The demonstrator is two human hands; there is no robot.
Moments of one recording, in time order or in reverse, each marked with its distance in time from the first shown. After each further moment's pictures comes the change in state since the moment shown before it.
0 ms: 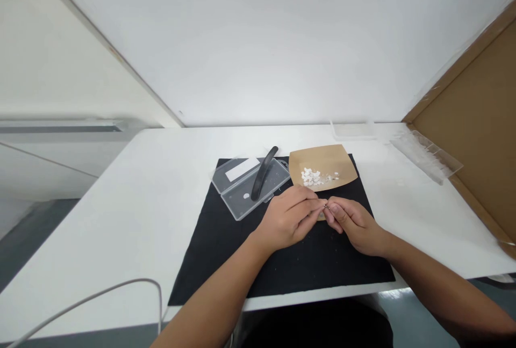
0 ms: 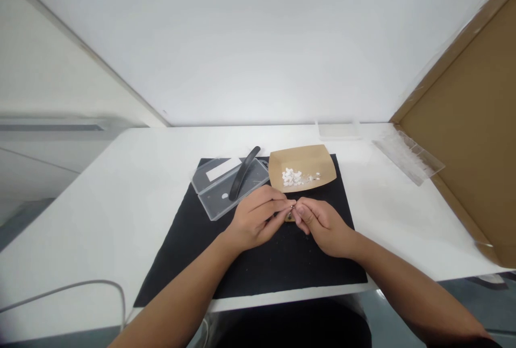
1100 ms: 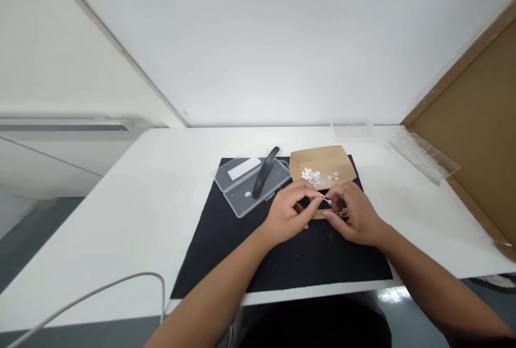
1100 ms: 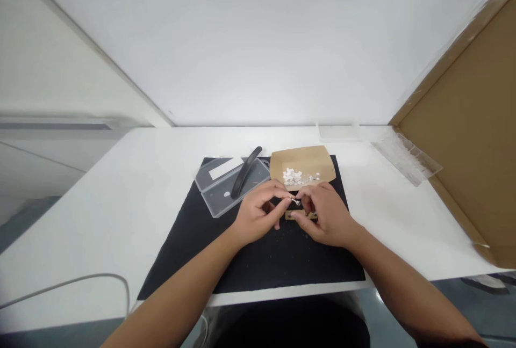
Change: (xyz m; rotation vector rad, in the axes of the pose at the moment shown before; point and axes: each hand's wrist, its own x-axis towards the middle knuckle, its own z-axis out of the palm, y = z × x) left_hand -0.002 0.007 0.008 -0.558 -0.028 -0.646; right_hand 0.007 0.013 -0.014 -0.629 0.168 -0.390
